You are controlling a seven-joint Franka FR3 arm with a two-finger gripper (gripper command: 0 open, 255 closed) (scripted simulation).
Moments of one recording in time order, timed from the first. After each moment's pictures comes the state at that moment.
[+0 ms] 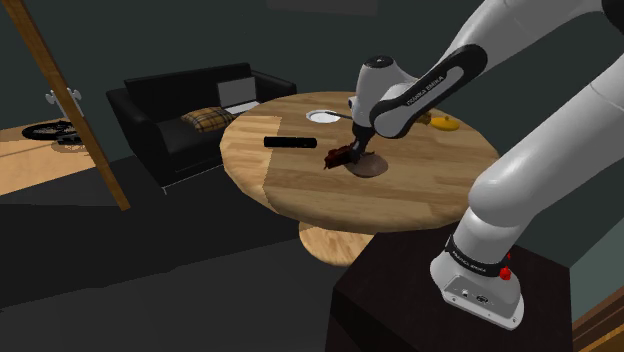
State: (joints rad) arm -0.21 -0.33 0.00 -2.75 -0.40 2.60 -0.04
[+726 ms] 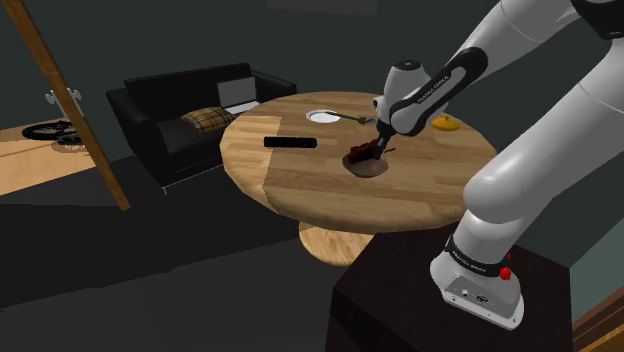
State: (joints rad) arm -0.33 -0.28 -0.20 -2.77 -0.46 2.73 -0.28
